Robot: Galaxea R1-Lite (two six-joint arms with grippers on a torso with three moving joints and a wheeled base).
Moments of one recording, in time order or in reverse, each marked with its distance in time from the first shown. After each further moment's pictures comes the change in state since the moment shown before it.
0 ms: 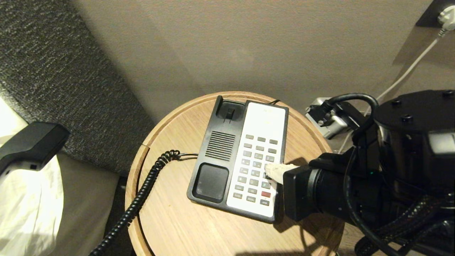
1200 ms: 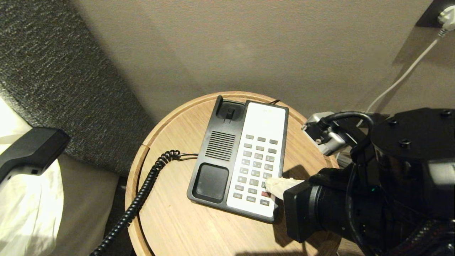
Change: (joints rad) left arm 0.005 -0.014 0.022 0.000 -0.001 0.000; right arm 0.032 -0.005 0.034 0.021 0.007 0.007
